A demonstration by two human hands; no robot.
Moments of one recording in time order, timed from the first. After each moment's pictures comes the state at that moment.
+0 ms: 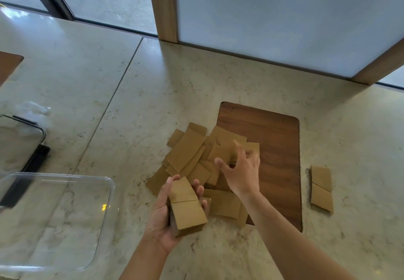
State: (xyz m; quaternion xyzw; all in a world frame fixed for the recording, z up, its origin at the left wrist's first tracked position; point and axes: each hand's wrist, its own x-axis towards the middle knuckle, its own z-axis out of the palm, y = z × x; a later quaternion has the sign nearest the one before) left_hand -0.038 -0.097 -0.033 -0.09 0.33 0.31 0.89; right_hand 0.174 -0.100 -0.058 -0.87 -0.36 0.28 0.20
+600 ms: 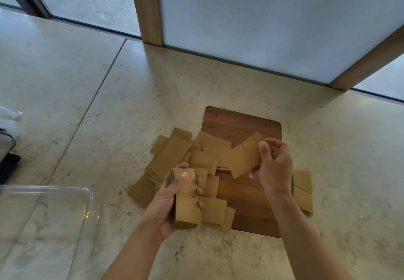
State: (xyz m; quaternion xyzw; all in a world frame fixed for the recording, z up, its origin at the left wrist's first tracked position) left_hand 0.002 -0.071 -0.023 0.06 0.35 0.24 0.90; right_hand 0.245 -0.122 0.003 -0.80 -0.17 0.22 0.53
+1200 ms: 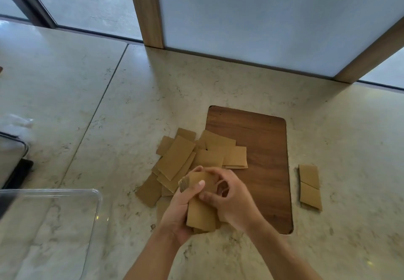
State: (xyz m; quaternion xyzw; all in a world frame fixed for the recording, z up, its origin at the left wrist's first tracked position) left_hand 0.004 -0.088 -0.020 0.12 0.38 0.18 0.90; right_hand 0.156 -0.147 -0.004 -0.70 -0.37 0.48 0.37
